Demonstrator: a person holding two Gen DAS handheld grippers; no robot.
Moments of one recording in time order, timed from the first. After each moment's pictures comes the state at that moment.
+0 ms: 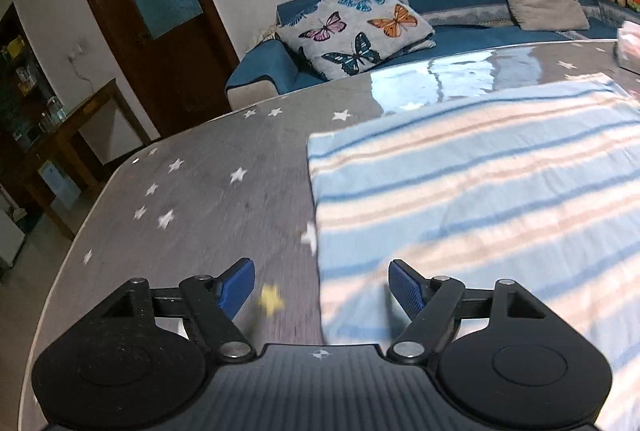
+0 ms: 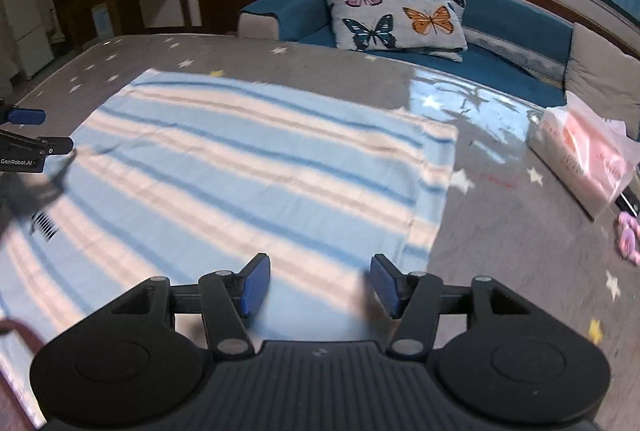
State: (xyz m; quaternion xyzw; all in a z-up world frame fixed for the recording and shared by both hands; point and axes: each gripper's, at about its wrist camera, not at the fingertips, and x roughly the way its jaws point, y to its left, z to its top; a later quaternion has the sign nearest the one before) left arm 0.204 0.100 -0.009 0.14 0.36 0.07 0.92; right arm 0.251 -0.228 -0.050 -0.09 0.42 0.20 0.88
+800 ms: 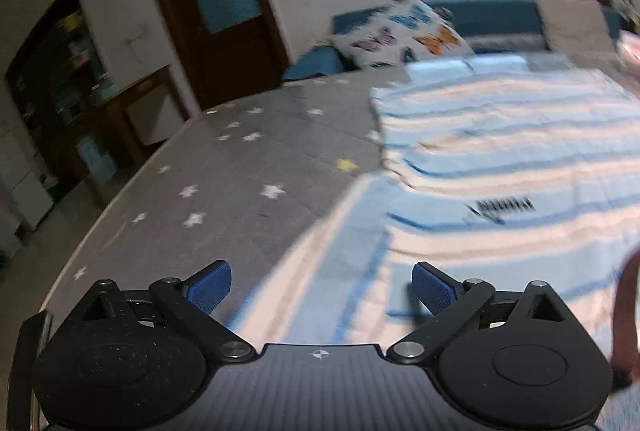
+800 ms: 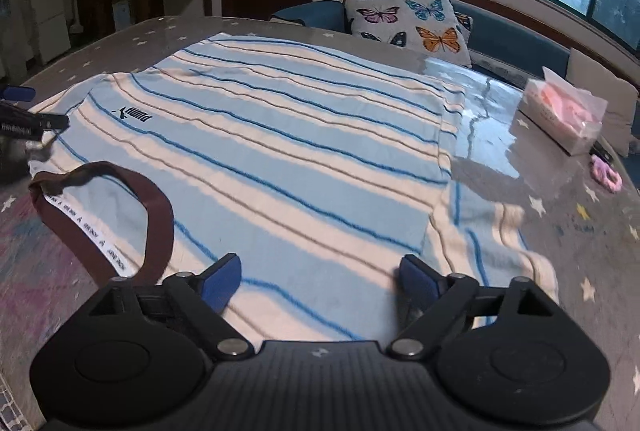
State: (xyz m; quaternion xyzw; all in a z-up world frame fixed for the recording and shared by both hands) left arm 0.068 0.135 -0.018 0.09 0.32 0.14 0.93; right arm 0.094 -0.236 -0.064 -0.12 0.38 0.20 0.90
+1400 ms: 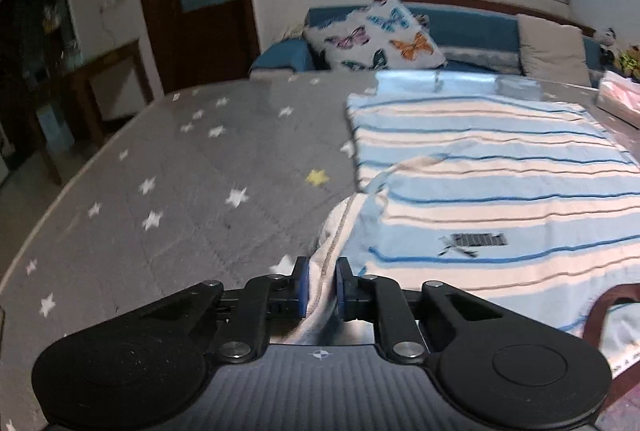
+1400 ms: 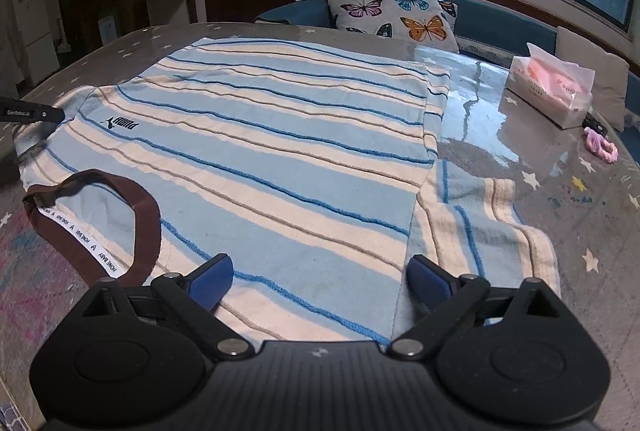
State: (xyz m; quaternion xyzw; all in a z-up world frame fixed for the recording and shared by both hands) left arm 0.081 0.142 -0.004 0.04 0.34 0.06 0.94; right arm 0.097 -0.245 -0.069 -0.09 0.39 0.19 0.90
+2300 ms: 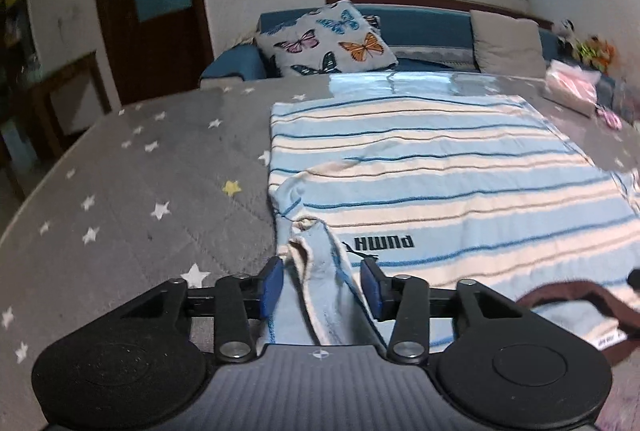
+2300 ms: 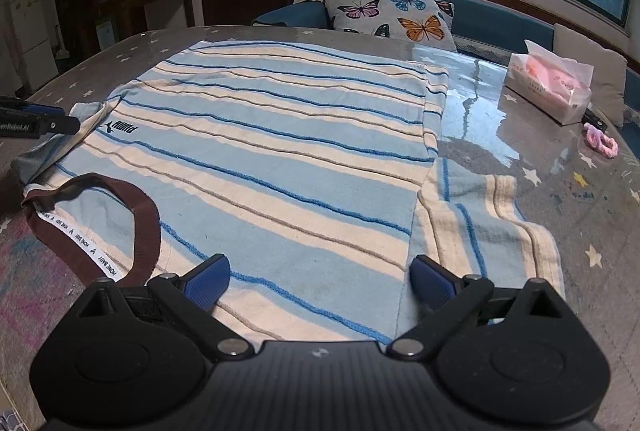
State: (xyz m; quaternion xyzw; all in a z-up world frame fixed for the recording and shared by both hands) left arm 0.087 0.104 -0.002 0.03 0.35 0.00 0.94; right arm 0.096 -0.245 -0.072 -0.08 0.38 0.19 0.90
